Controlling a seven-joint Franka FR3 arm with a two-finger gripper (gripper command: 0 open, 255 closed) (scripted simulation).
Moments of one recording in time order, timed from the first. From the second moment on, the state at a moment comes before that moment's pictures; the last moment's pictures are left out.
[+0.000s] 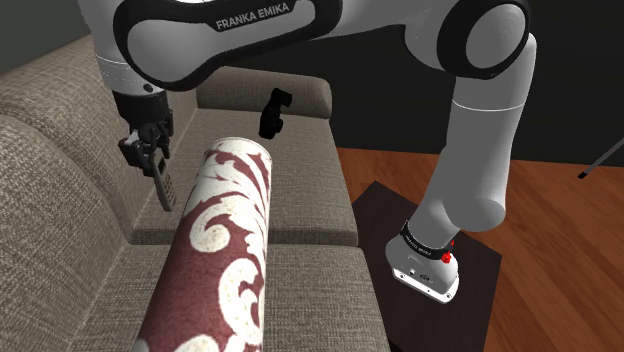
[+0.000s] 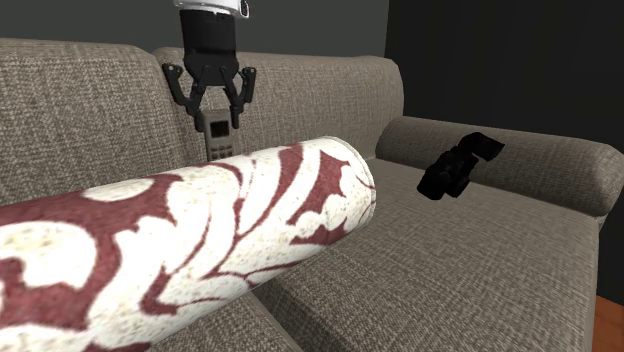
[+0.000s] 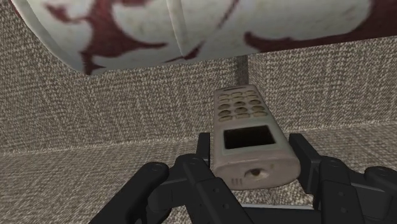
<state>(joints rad) 0.38 0.34 0.36 -1.60 -0.11 1.99 0.09</state>
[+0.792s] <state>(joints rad) 0.39 0.32 0.37 -1.45 -0.10 1.83 0.08</state>
